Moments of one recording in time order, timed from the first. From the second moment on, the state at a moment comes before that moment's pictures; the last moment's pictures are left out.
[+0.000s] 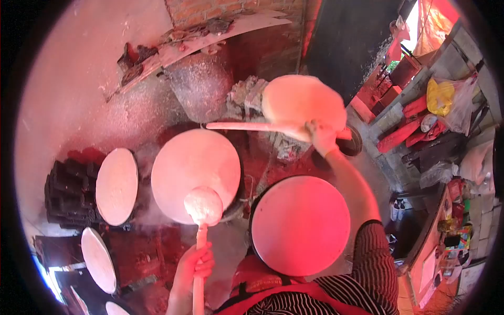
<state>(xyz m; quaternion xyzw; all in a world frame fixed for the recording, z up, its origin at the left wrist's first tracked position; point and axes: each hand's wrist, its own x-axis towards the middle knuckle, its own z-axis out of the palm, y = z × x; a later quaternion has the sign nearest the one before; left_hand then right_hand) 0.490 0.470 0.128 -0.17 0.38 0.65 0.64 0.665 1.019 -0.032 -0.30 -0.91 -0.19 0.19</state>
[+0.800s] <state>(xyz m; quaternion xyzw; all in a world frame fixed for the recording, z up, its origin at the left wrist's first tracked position) 0.782 0.538 0.133 0.53 0.77 0.29 0.20 1.088 0.688 0.098 -0.24 -0.95 0.19 0.12</state>
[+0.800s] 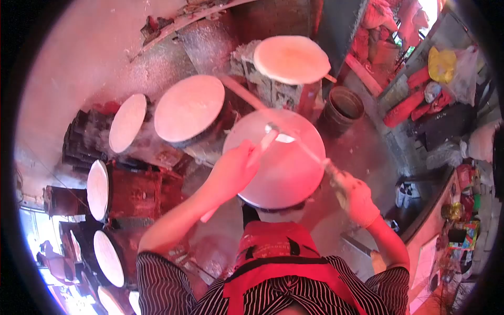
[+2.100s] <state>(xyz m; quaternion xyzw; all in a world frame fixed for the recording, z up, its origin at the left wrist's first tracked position) 0.835 0.253 0.006 -0.10 0.57 0.65 0.49 0.911 0.608 -0.095 -0.43 -0.46 0.69 0.36</state>
